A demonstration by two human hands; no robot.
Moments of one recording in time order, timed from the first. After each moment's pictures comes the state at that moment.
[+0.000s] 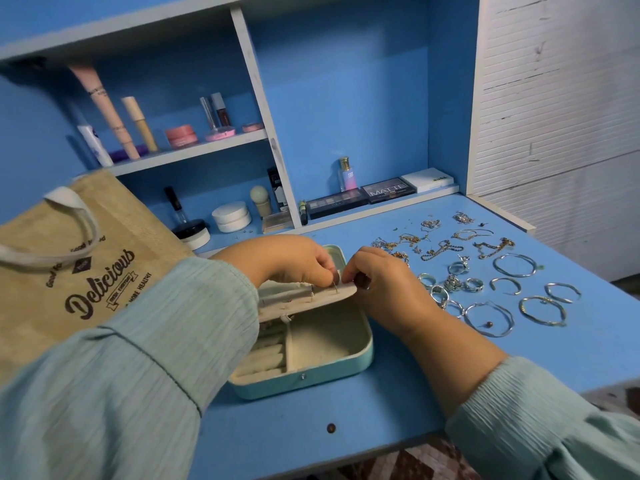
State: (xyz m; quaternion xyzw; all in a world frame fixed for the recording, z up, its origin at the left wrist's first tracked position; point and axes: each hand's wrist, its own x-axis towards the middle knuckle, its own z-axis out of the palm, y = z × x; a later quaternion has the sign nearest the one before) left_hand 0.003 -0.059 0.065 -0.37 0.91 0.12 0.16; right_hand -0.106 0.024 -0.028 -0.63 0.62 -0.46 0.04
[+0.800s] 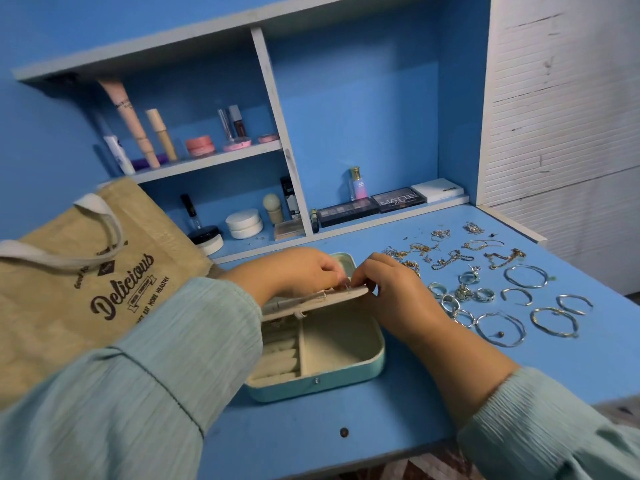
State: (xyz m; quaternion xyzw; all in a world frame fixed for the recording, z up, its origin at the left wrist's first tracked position) left_hand 0.019 -0.048 0.065 -0.38 0.91 0.12 0.09; right_hand -0.103 0.022 -0.028 -0.64 0.62 -0.46 0.04
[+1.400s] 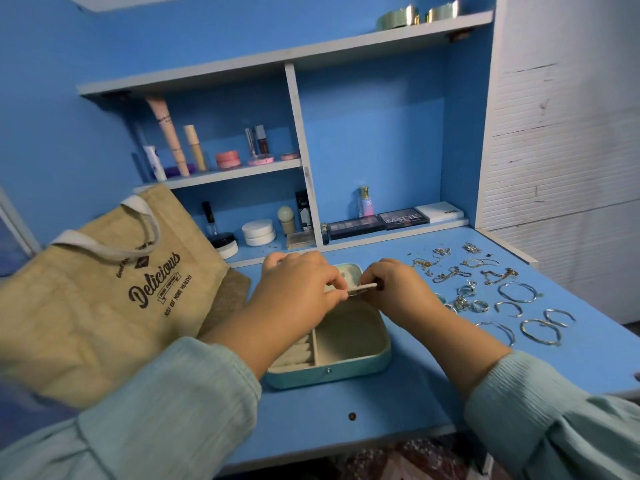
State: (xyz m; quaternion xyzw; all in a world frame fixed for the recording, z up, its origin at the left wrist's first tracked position) left_hand 0.065 0.006 0.066 -0.38 0.91 -0.06 -0.11; right_hand -0.097 0.021 0.000 -0.60 0.71 -0.37 0.10
